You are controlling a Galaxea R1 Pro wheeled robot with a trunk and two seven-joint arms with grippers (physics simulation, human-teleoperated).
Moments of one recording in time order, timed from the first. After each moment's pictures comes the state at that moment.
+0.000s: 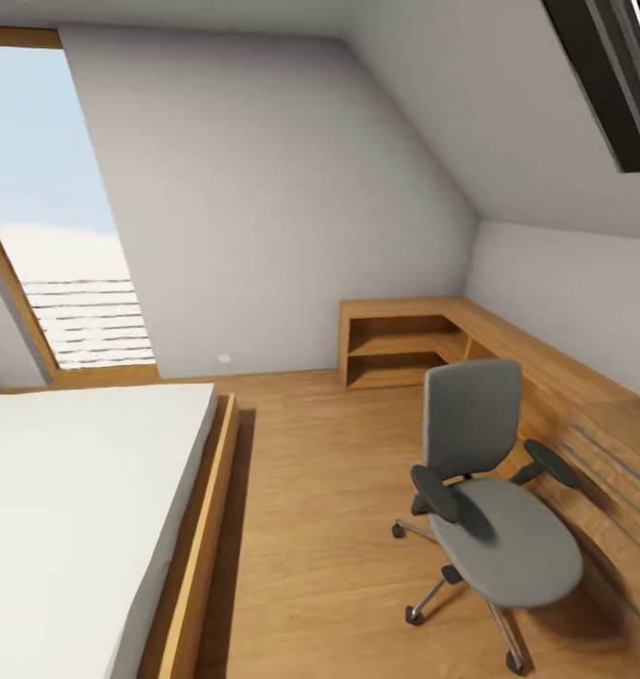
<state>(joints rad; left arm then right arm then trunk) -0.10 -0.07 -0.63 -0.02 0.84 -0.98 0.23 -0.21 0.05 -0.12 0.02 0.21 -0.98 -0.28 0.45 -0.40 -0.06</state>
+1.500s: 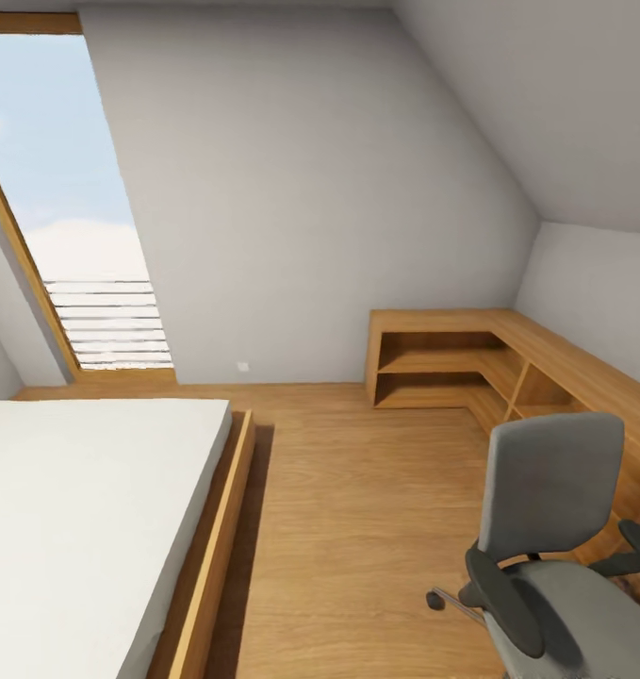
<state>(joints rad) -0.10 -0.07 -0.64 -0.02 0.84 -0.98 0.23 -0.21 0.05 -0.12 0.02 0.21 -0.98 -0.28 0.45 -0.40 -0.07</state>
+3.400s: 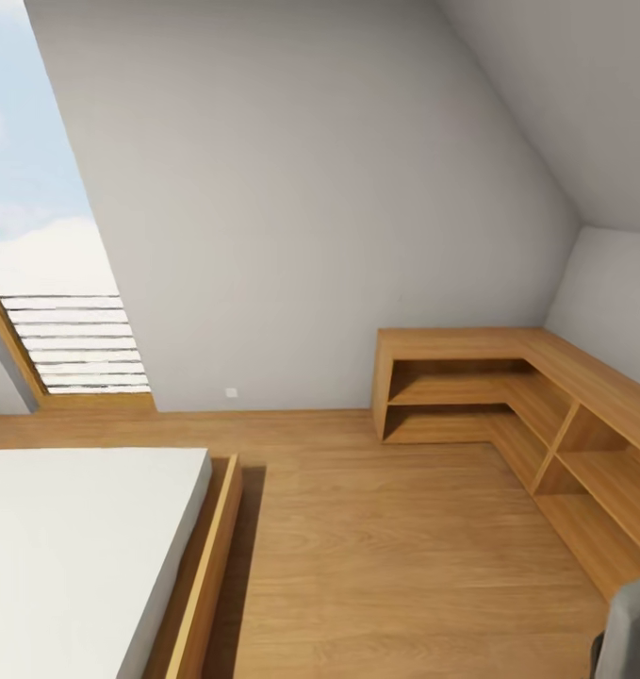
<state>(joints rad) -0.10 -0.07 -0.64 -0.02 0.84 -0.98 0.23 -0.21 0.05 -0.12 0.02 0.21 -0.98 -0.28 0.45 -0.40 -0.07</state>
